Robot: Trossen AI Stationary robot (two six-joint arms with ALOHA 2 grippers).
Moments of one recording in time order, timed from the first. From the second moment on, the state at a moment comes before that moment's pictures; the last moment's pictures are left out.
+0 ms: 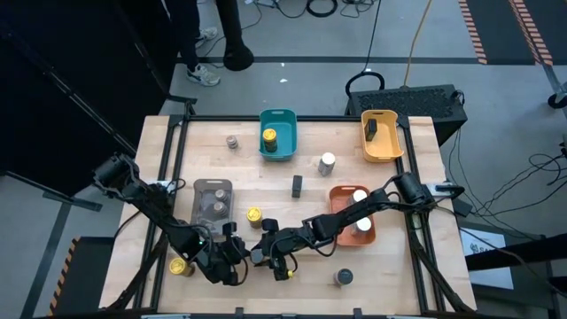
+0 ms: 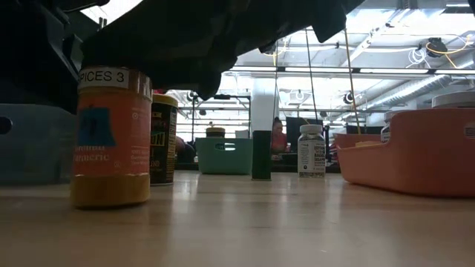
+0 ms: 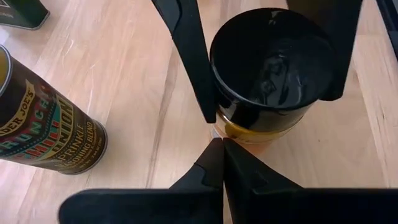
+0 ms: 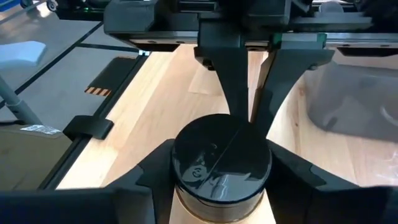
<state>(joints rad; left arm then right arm) -0.73 1.61 0.82 -0.14 -0.51 -0.64 0.34 2.12 1.38 0.28 0.02 0.14</state>
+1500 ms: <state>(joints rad) -0.72 1.61 0.82 -0.18 -0.67 -0.60 -0.36 0.80 0.66 -0.35 1.00 0.57</state>
